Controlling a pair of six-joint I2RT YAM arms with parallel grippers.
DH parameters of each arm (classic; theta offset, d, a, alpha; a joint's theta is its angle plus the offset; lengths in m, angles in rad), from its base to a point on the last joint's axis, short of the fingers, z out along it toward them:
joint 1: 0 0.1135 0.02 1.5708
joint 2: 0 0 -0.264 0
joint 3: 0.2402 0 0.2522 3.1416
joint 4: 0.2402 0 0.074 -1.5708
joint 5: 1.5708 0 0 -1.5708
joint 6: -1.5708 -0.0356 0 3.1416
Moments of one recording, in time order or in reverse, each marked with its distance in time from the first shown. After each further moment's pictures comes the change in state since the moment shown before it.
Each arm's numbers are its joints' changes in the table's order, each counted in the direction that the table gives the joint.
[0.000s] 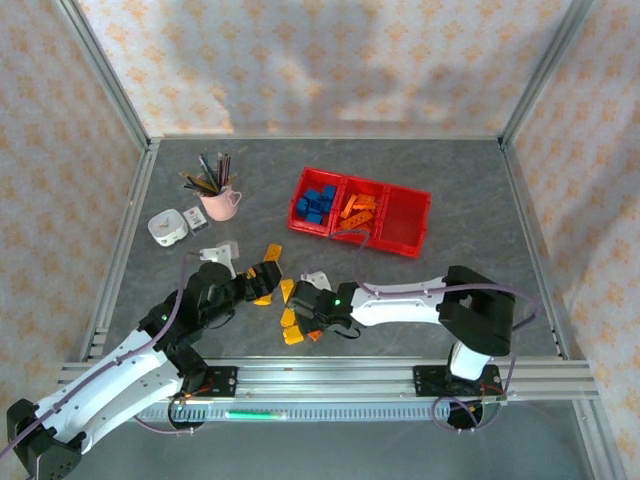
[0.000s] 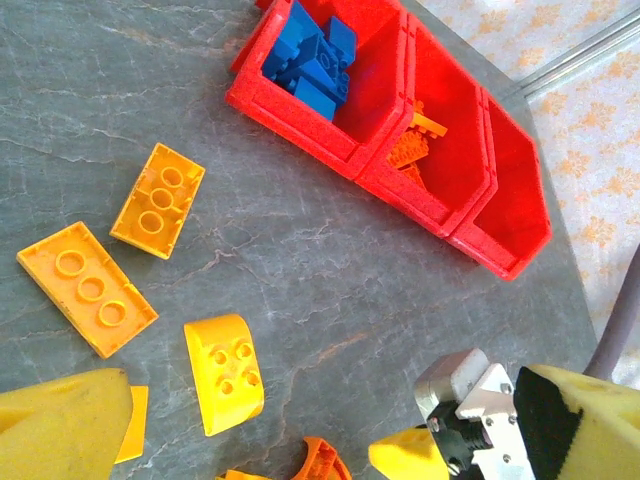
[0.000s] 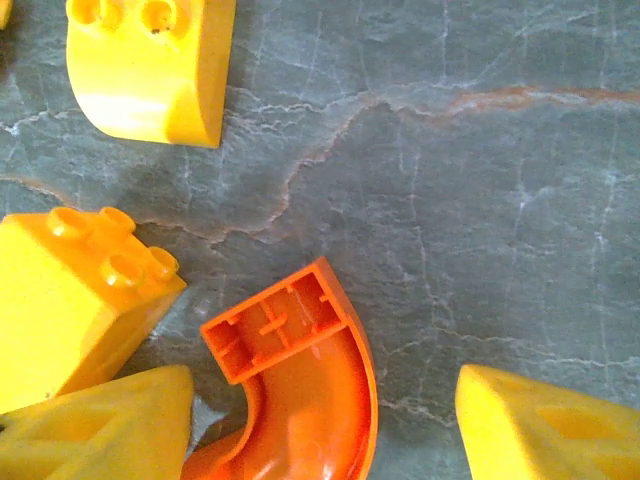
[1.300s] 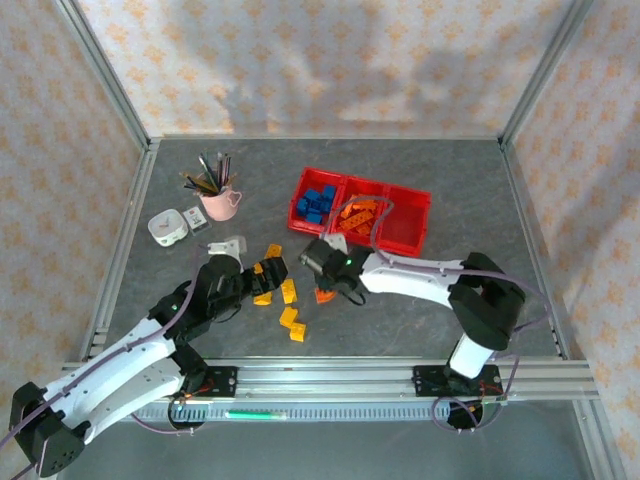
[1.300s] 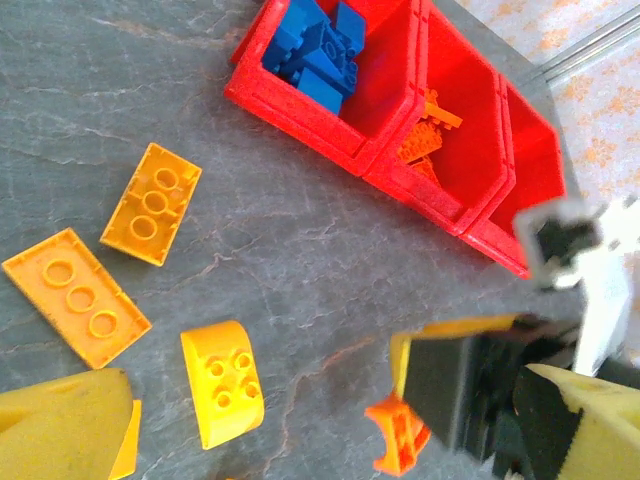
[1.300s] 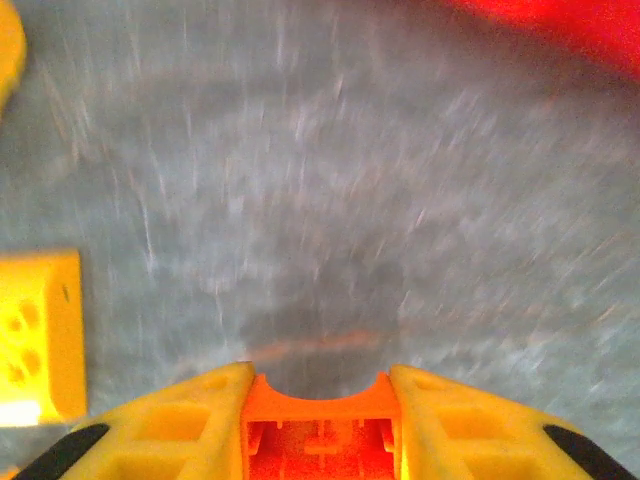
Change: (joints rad) left arm 0.000 -0.136 0.047 -0.045 0.003 -0.015; right arm -0.254 0.029 0.140 0.111 0.089 0.073
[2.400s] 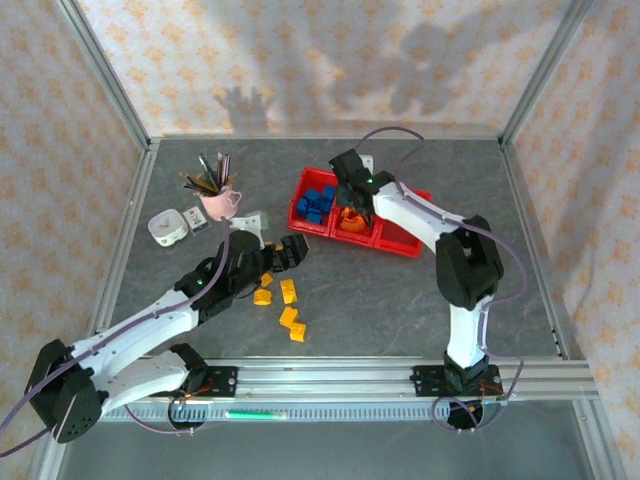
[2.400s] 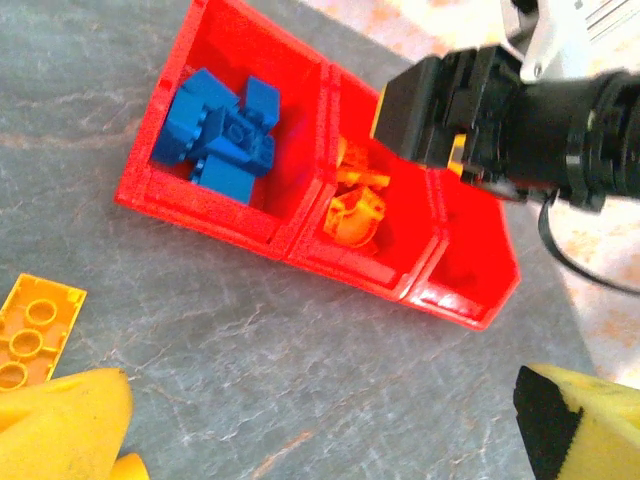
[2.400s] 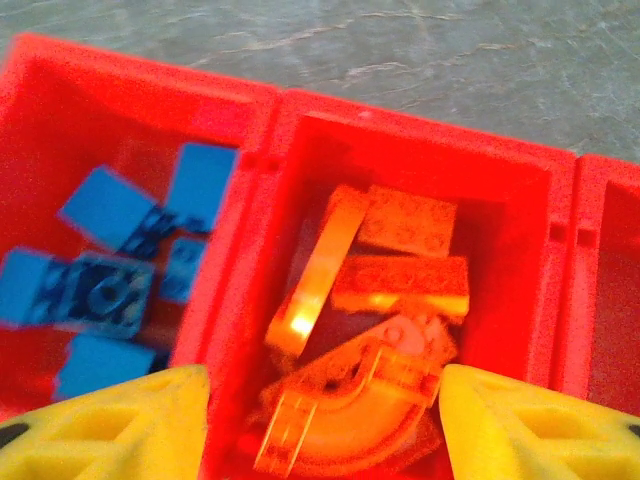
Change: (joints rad) left arm 0.000 -0.204 0.124 -0.227 -0.003 -0.091; right arm -0.329 -0.169 0.397 0.029 0.054 0.227
